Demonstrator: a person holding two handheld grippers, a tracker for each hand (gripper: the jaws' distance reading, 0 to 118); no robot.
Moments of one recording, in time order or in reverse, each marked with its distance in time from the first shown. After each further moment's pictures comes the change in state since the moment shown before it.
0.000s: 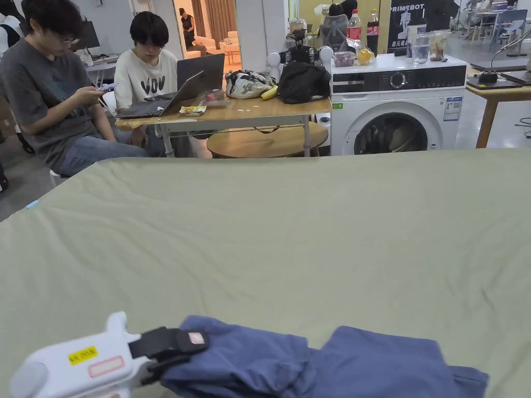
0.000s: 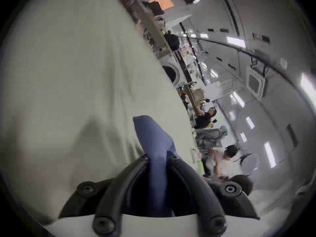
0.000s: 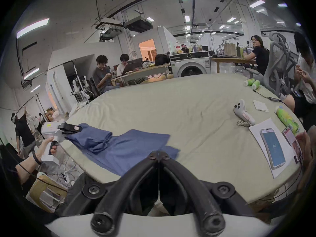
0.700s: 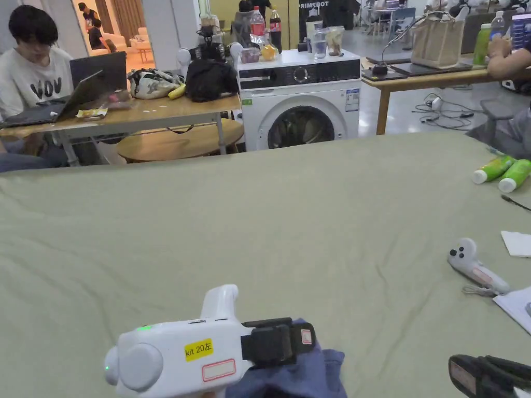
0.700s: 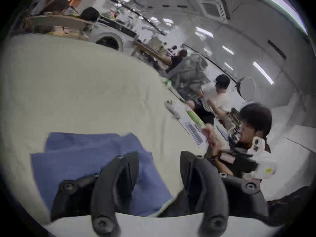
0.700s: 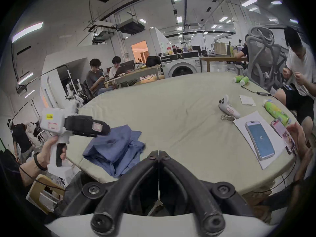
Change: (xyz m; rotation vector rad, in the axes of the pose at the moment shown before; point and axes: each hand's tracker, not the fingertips) left arm 0.168 -0.119 -0.171 -0.295 -0.153 -0.539; right arm 0.029 -0.017 0.030 0.005 -0.062 -0.050
